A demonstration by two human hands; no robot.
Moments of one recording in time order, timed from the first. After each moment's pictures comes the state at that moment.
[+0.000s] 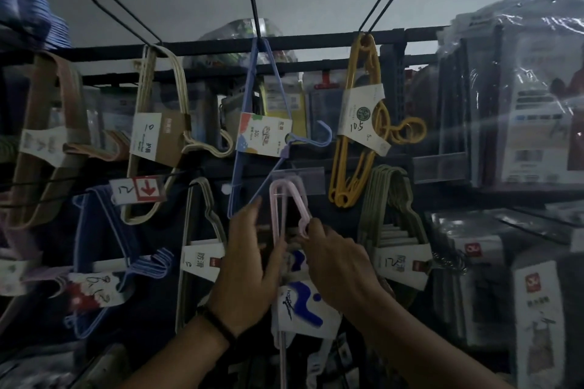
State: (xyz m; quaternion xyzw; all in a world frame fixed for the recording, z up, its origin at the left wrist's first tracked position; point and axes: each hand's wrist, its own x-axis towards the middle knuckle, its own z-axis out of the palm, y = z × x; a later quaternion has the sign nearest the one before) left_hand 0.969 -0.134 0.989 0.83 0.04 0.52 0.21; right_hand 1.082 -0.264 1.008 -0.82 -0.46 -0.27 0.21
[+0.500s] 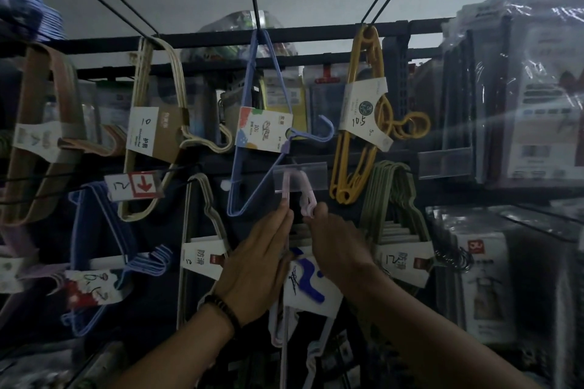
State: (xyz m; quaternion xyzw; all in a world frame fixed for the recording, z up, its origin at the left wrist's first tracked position) left_hand 0.998 -0.091 0.968 0.90 0.01 0.43 -0.07; right_hand 1.108 -0.239 1.020 -0.84 -0.42 -0.25 0.26
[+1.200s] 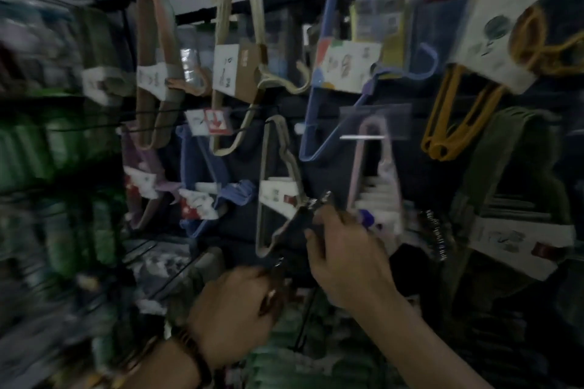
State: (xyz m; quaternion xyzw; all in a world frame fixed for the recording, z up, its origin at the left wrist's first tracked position) left_hand 0.867 -0.129 0.917 0.95 0.29 0.15 0.00; right_hand 1.051 -0.226 0.962 -0.73 -0.58 -0.20 0.32
